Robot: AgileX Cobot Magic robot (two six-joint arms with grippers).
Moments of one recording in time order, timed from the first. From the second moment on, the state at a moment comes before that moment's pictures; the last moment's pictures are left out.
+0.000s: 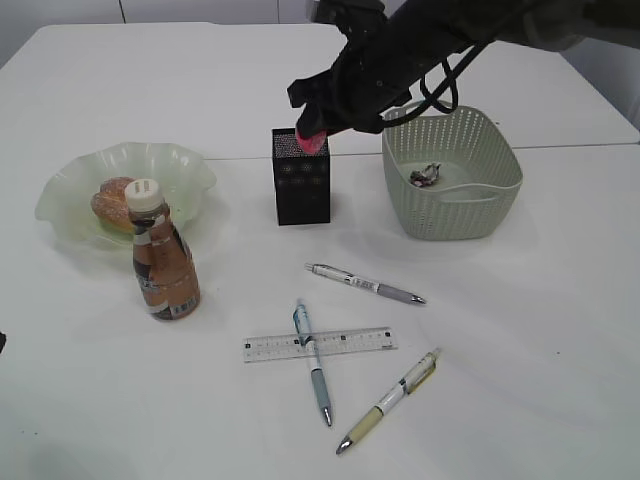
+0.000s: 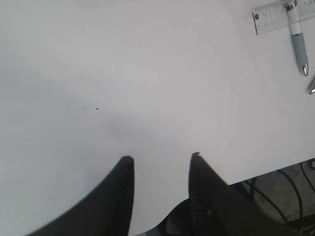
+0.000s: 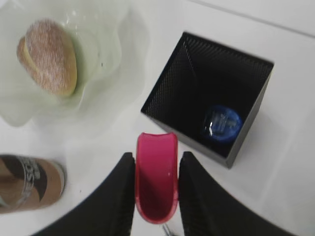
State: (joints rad) left arm -0.13 1.21 -0.78 -0.33 0.97 0.06; right arm 0.34 2.22 -2.00 0.50 0.81 -0.37
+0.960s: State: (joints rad) left arm -0.13 1.21 -0.78 -0.33 1.00 0.06; right arm 0.34 2.37 -2.03 0.71 0.51 -0.47
